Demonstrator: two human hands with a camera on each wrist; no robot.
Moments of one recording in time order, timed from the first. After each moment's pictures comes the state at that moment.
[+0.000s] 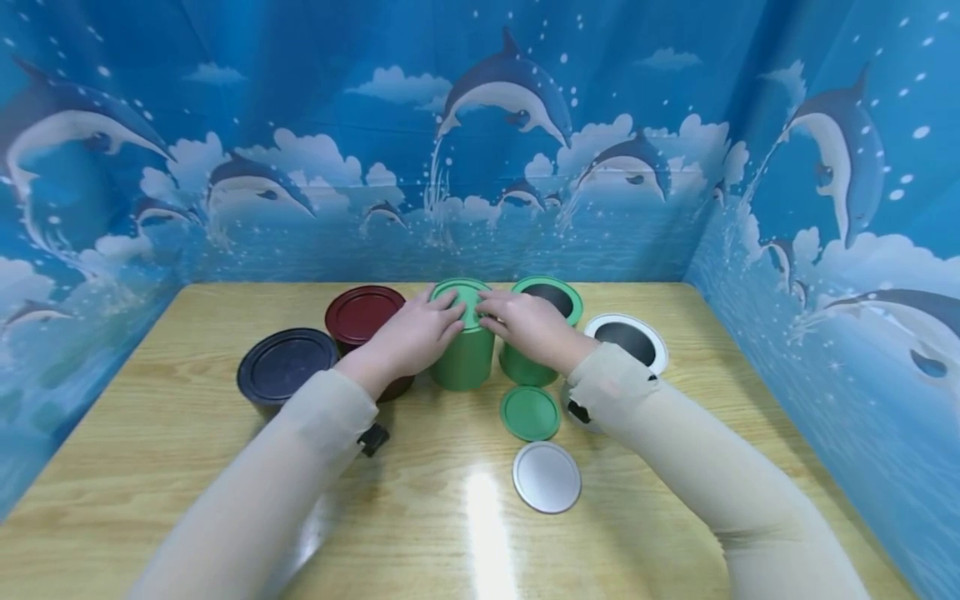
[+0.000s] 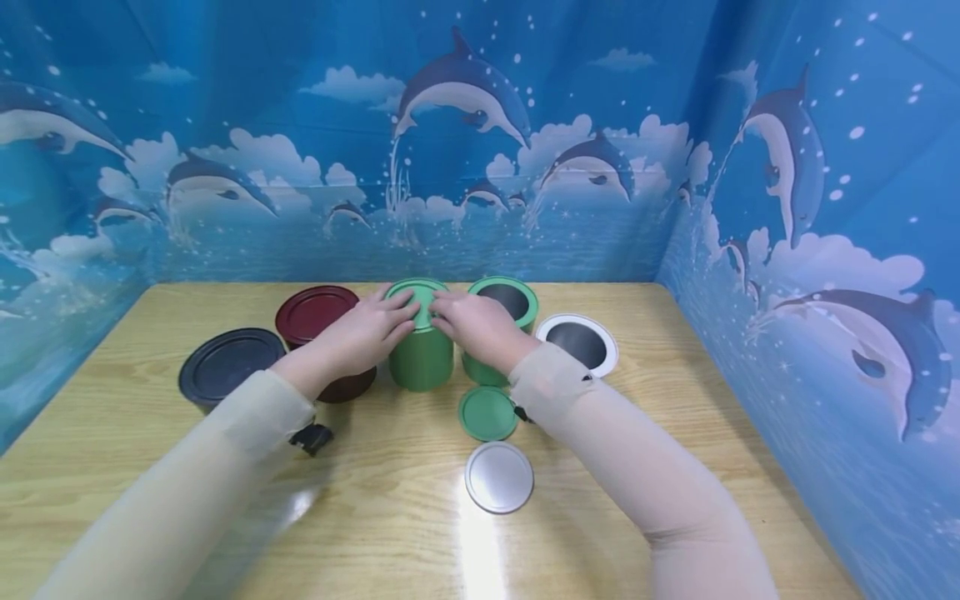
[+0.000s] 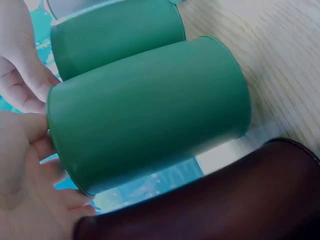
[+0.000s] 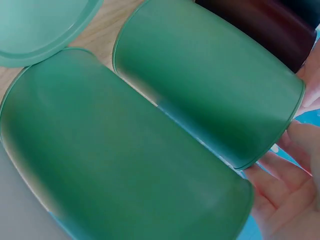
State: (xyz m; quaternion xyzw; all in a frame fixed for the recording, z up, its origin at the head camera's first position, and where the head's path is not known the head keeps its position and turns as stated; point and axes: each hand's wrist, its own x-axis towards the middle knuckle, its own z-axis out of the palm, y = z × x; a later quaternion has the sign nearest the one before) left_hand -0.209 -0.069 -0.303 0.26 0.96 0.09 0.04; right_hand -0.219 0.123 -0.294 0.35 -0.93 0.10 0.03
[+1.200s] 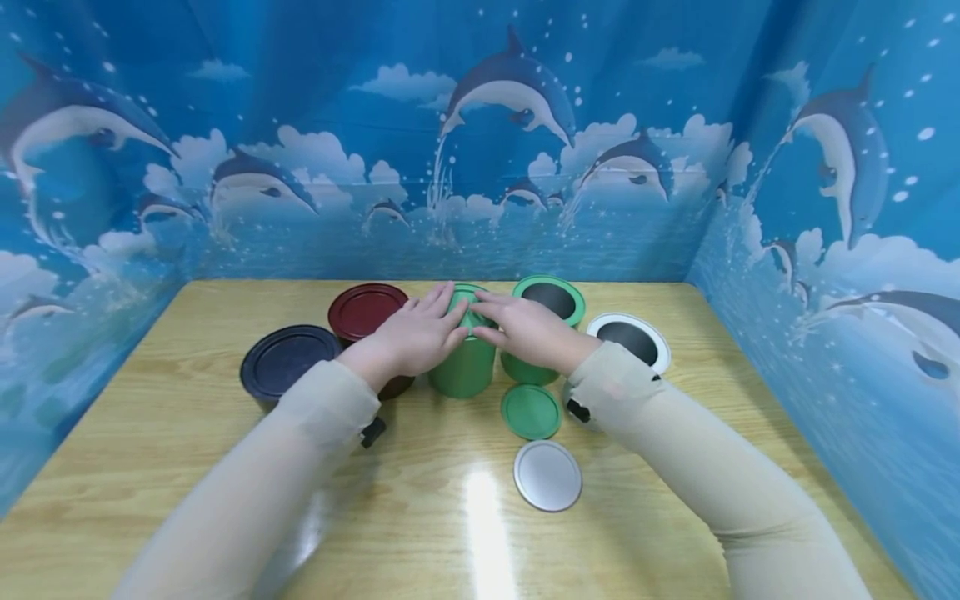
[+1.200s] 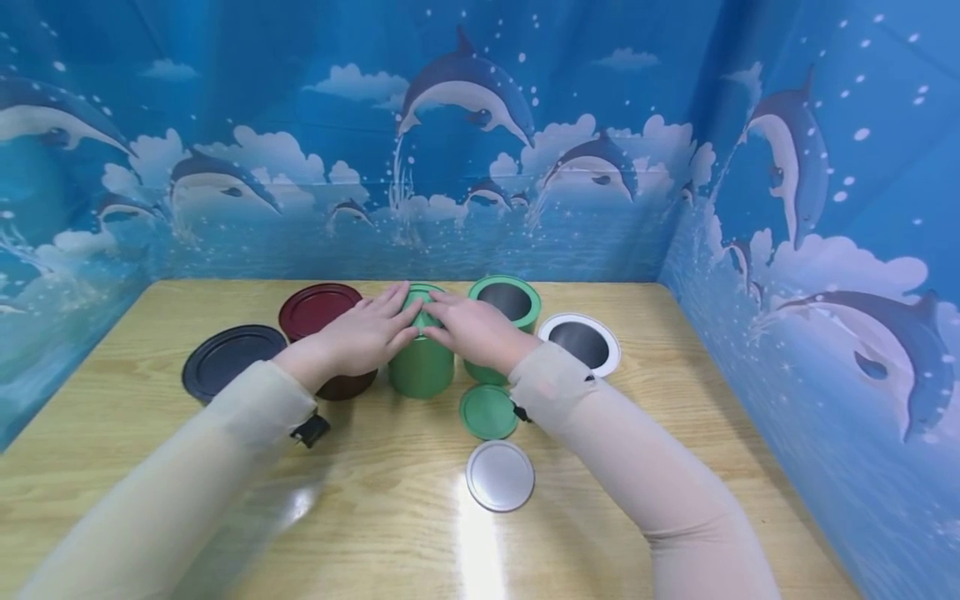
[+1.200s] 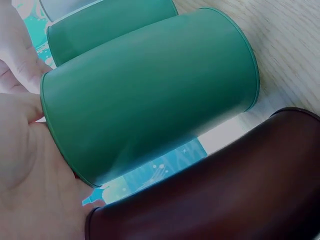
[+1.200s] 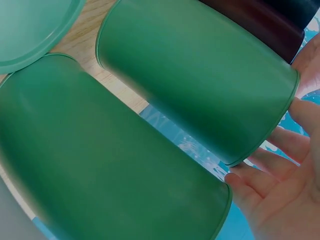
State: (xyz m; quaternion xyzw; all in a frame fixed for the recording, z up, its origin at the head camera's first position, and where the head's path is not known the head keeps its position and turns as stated) left_hand -0.205 -0.070 -0.298 0.25 0.96 0.02 0.11; right_hand -0.215 0.119 -0.290 0.36 -0.93 0.10 -0.04
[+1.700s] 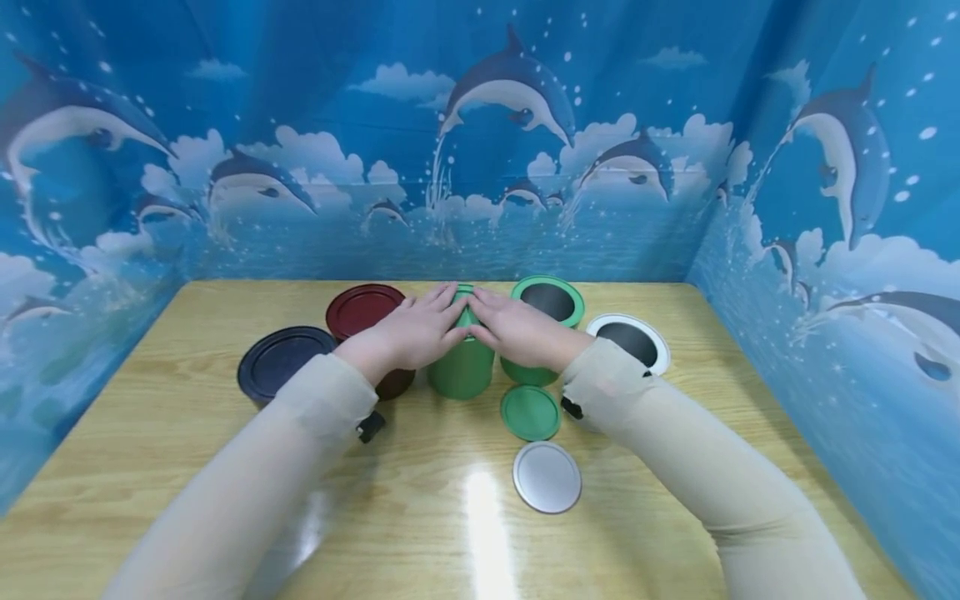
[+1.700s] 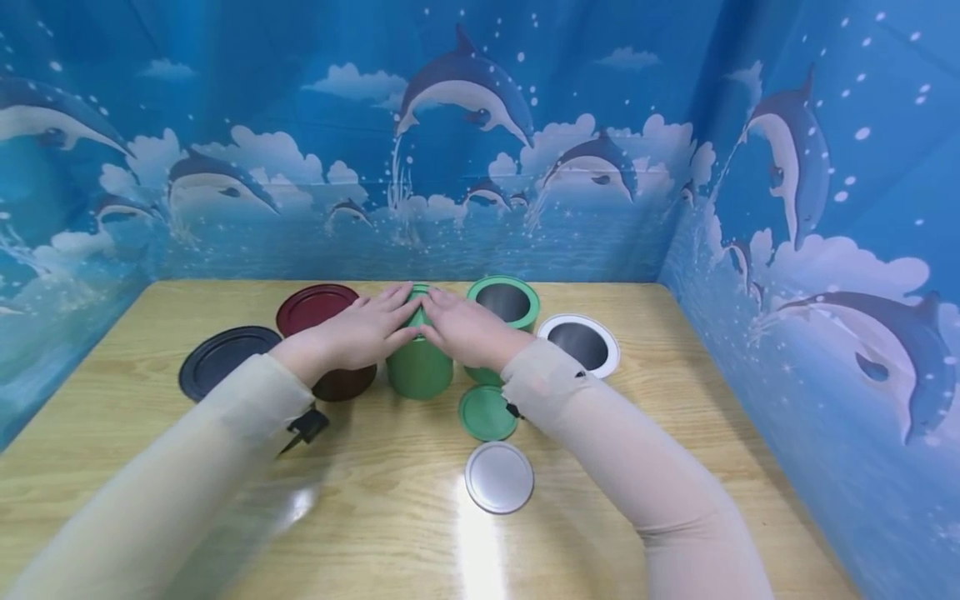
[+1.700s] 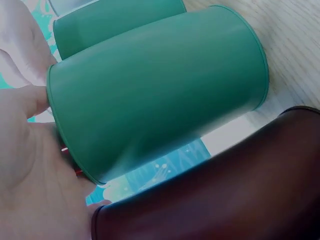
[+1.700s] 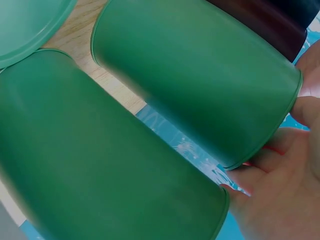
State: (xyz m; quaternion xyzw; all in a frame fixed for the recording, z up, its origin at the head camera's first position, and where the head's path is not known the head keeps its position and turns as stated) left_hand -0.210 -0.069 -0.289 0.26 0.96 0.04 0.12; right_hand -0.219 0.113 -0.288 0.35 -0.93 0.06 -0.10
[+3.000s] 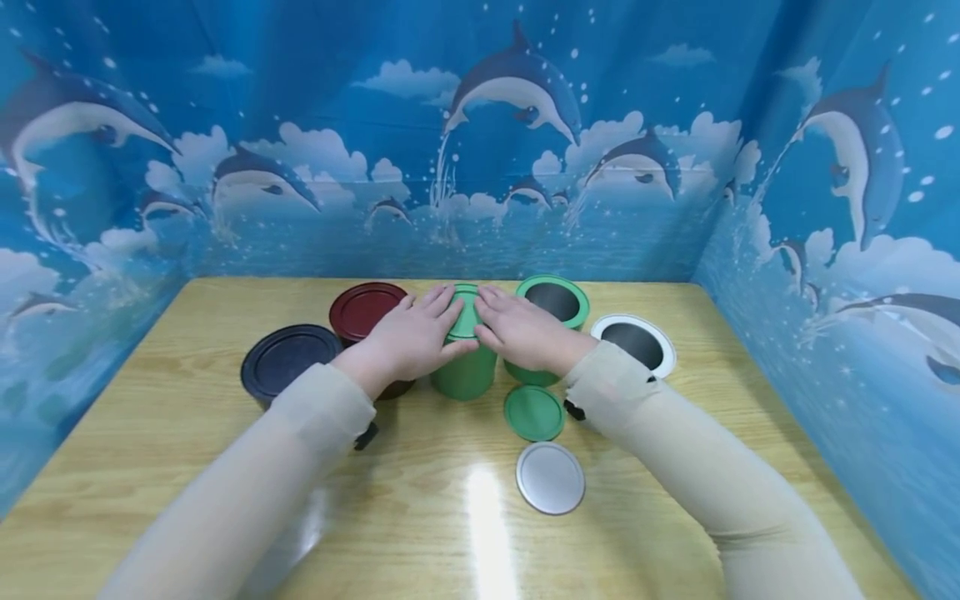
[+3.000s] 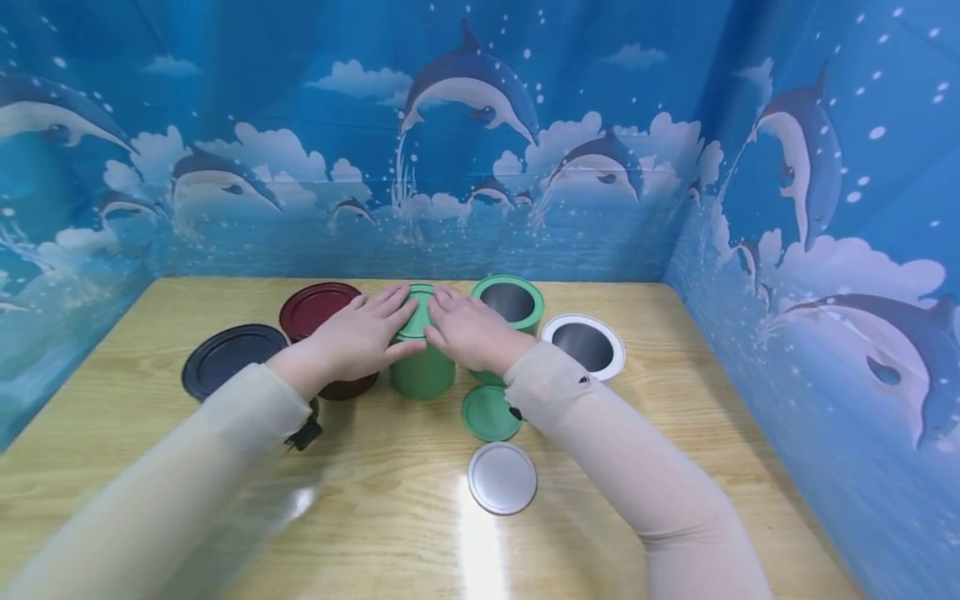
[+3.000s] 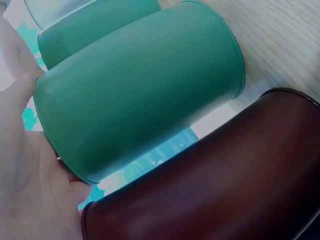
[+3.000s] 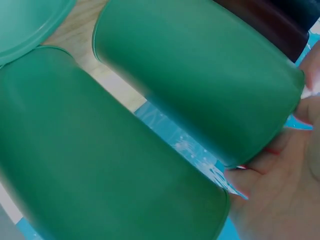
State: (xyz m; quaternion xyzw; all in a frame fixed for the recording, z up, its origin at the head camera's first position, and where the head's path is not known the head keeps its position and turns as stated) left_hand -0.205 -0.074 -0.300 0.26 0.96 -0.02 0.08; right_hand -0.219 0.112 -0.291 0.35 -0.93 0.02 -0.10
